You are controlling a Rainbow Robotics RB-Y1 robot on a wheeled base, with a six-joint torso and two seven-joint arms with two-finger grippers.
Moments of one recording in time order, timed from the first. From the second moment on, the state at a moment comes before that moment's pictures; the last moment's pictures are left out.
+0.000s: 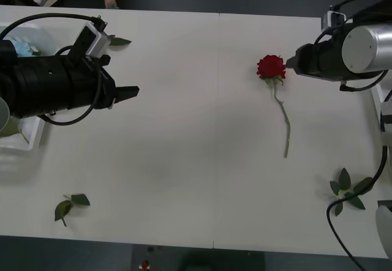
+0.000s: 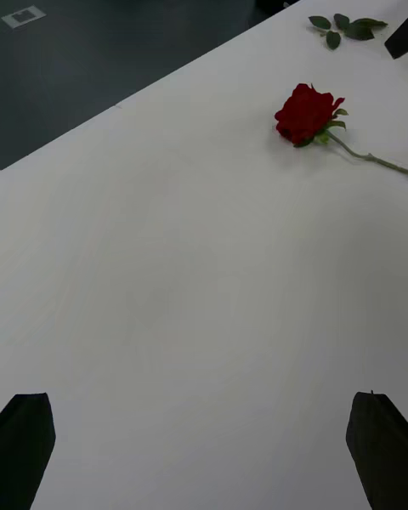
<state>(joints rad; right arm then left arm) -0.59 -0.40 -0.07 -1.61 -0.39 1.37 1.28 -0.31 0.98 -0.26 -2.03 1.14 0.74 -1.89</state>
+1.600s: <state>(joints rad) -0.62 -0.28 0.09 -1.13 -0.14 0.90 1.28 -0.31 0.98 -0.26 -2.03 1.14 0.74 -1.89</state>
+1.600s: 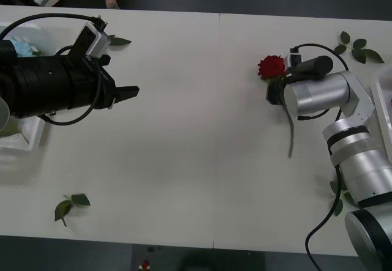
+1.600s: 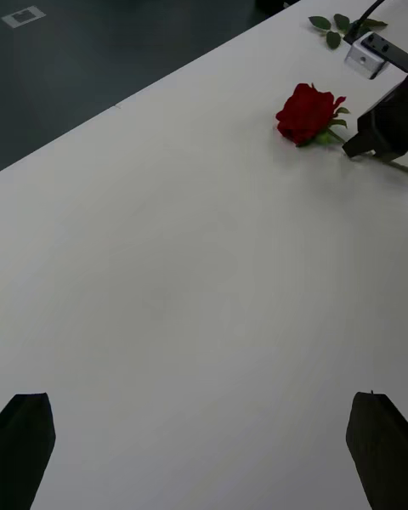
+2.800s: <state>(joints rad) -0.60 -0.35 -0.12 -1.70 -0.26 1.51 1.28 -0.31 0.98 -0.26 -2.03 1.14 0.74 -1.89</state>
